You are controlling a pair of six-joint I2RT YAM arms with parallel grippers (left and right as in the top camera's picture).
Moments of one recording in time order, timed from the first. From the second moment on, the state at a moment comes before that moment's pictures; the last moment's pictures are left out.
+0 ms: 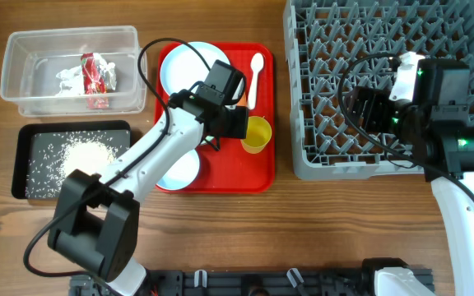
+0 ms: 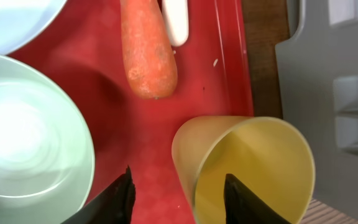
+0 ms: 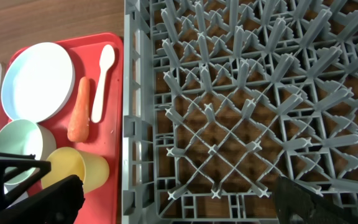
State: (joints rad) left arm -0.52 1.77 1.27 -0.67 0.13 -0.38; right arm 0.02 1.21 1.23 -0.89 -0.13 0.18
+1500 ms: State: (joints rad) left arm -0.17 1.61 1.30 0.11 1.47 -0.84; right arm 0.20 1.36 1.23 -0.21 -1.14 0.07
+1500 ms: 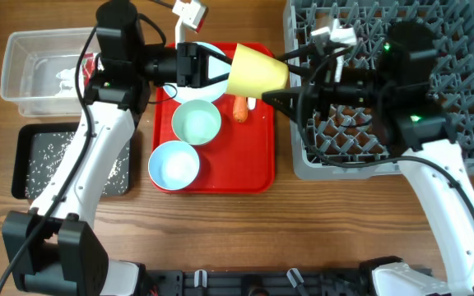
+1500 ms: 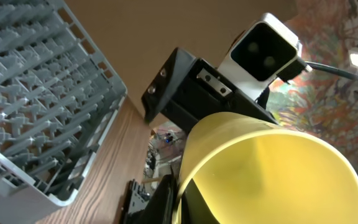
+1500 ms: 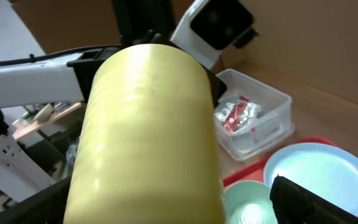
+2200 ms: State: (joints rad) left arm -0.20 1.61 1.30 0.12 1.46 -0.85; right arm 0.08 1.35 1.23 -0.16 -1.11 0.15
